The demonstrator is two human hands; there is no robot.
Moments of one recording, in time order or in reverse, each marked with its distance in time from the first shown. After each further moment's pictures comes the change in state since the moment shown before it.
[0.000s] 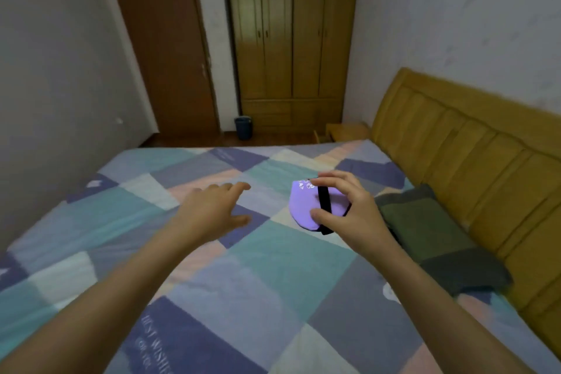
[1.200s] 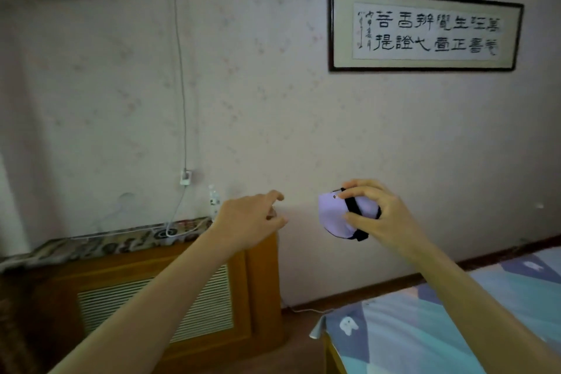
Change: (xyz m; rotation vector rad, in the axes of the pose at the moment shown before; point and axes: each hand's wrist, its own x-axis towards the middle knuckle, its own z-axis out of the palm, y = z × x) left_hand -0.821 -0.361 -0.248 0.233 0.282 -1.165; right_hand -0.229 -0.640 0.536 0.714 -0.876 -0.758
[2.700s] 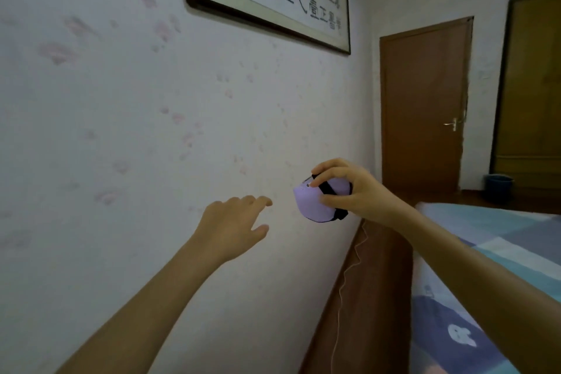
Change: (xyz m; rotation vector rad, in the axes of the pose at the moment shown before) left_hand 0.823 -0.180 0.397 -0.064 0.077 0.797; right_hand 0.546 0.559 0.019 -0.533 0.282 0.317
